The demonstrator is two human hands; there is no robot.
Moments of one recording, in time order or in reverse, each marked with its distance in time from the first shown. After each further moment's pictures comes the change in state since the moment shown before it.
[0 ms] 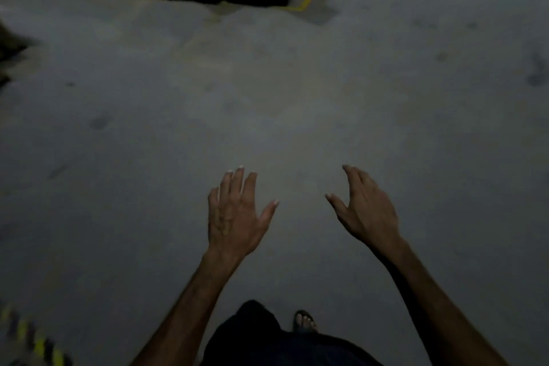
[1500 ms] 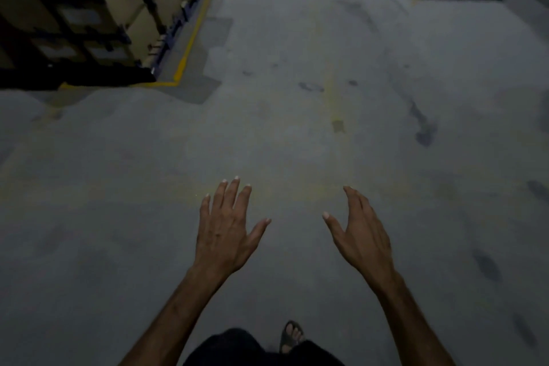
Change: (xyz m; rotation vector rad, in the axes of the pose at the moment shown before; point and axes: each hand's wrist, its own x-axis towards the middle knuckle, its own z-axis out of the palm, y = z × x) left_hand 0.874 0.346 0.185 -0.072 -0.087 0.450; right_hand 0.752 0.326 -0.216 0.150 0.224 0.441
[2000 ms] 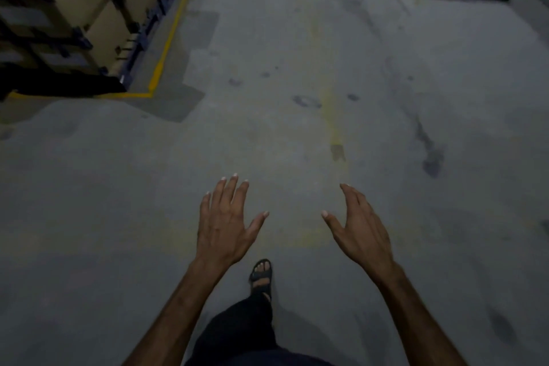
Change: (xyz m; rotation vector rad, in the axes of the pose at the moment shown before) left_hand 0.383 -0.060 0.074 -0.113 -0.023 -0.014; right_hand 0.386 -0.043 0.014 -0.069 -0.059 -0.002
